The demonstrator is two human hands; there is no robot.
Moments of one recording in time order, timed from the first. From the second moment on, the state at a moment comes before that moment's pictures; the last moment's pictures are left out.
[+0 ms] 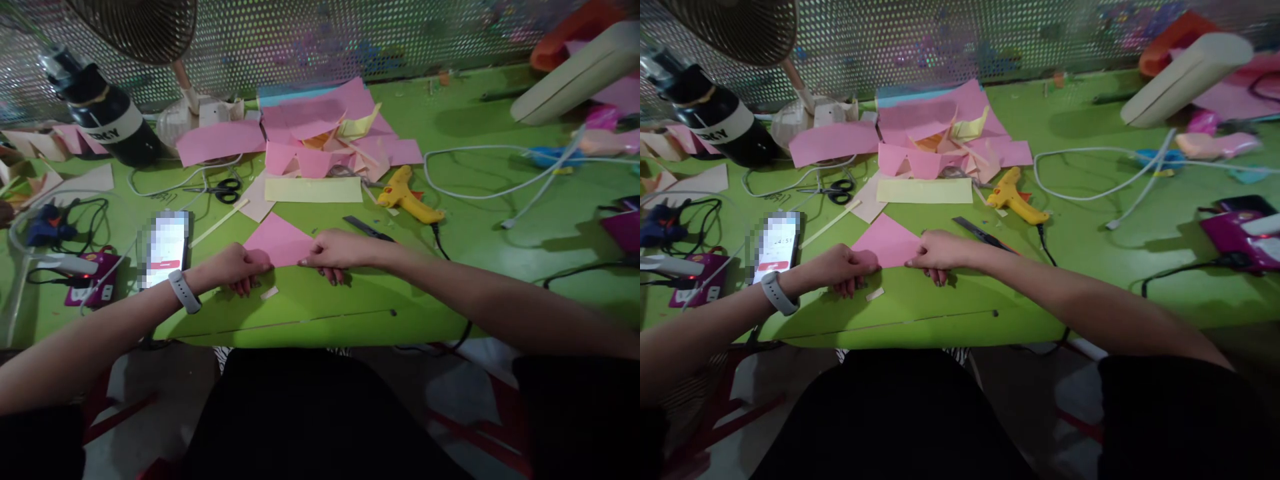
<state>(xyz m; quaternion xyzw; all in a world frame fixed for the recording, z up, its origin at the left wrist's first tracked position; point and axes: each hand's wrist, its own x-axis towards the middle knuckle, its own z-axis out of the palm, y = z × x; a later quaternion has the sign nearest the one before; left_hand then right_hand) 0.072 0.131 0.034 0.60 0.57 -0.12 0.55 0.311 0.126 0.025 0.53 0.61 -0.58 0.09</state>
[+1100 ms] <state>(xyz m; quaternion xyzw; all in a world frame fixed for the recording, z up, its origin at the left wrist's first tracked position) 0.043 0.077 0.020 0.94 0.32 0.04 0.12 0.305 0.133 0.029 0.51 0.63 -0.57 0.11</state>
